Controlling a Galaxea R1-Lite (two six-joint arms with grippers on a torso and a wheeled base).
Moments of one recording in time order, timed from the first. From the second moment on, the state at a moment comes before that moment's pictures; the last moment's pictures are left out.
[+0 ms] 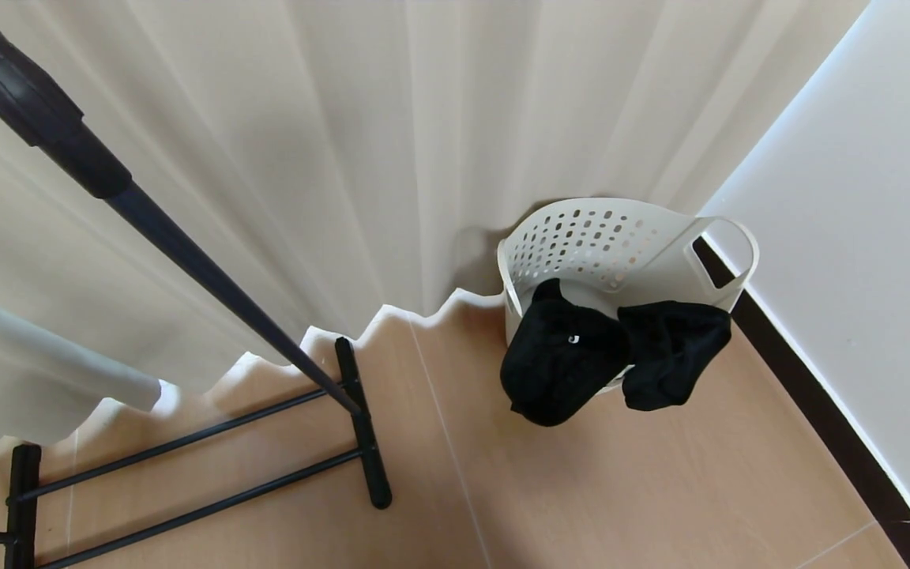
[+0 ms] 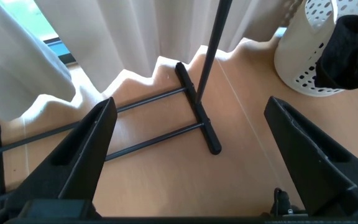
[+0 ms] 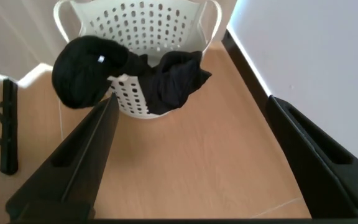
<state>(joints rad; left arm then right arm) 0.00 0.00 0.00 -0.01 -0.01 0.00 0.01 0.00 0.00 -0.09 -0.04 -0.03</state>
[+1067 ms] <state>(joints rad) 0.00 0.00 0.00 -0.01 -0.01 0.00 0.24 1.15 -0.64 -0.04 -0.03 -0.21</state>
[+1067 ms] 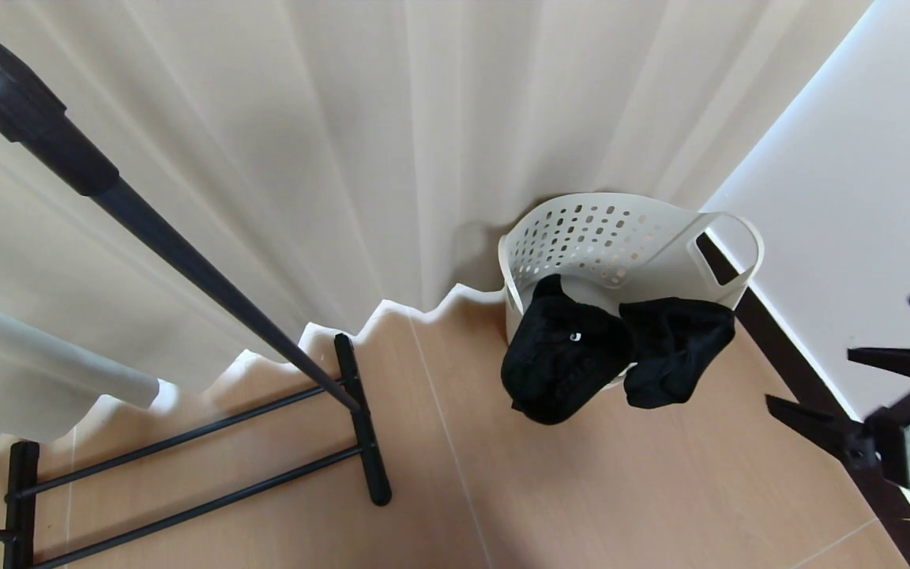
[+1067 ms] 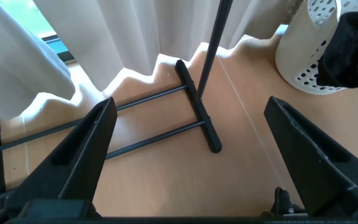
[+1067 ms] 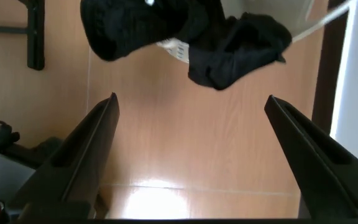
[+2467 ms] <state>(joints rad) 0.00 0.00 0.00 -0.01 -0.01 0.00 0.33 2.04 -1.24 -0.21 -0.14 -0.31</state>
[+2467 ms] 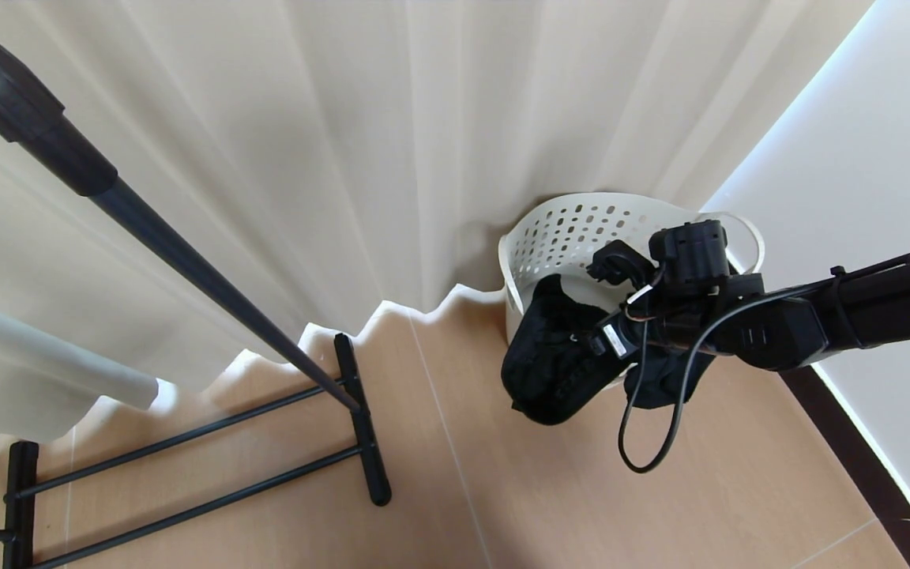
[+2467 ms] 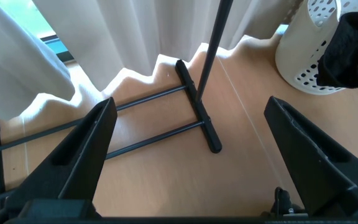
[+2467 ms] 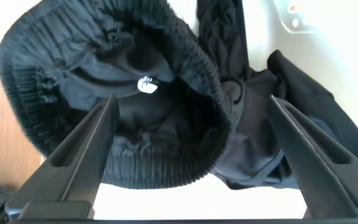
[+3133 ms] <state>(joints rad) 0.00 0.00 0.00 -0.01 -0.01 0.00 0.28 2.11 -1.31 -0.21 -0.14 -0.30</state>
